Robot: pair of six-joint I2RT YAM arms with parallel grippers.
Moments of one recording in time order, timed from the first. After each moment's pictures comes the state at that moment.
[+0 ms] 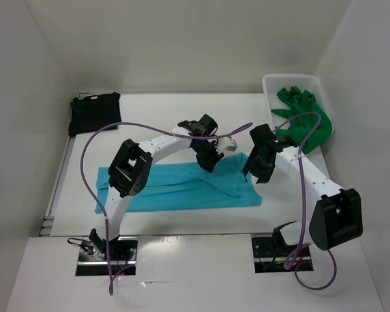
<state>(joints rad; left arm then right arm) -0.70 2.21 1.80 -0.78 0.50 0.49 0.31 1.34 1.01 -0.97 0.09 0.82</state>
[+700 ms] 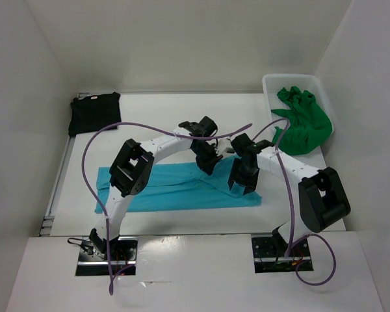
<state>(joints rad) -0.70 2.23 1.81 -0.82 0.54 0.49 0.45 1.50 0.96 -0.89 -0.02 0.80</state>
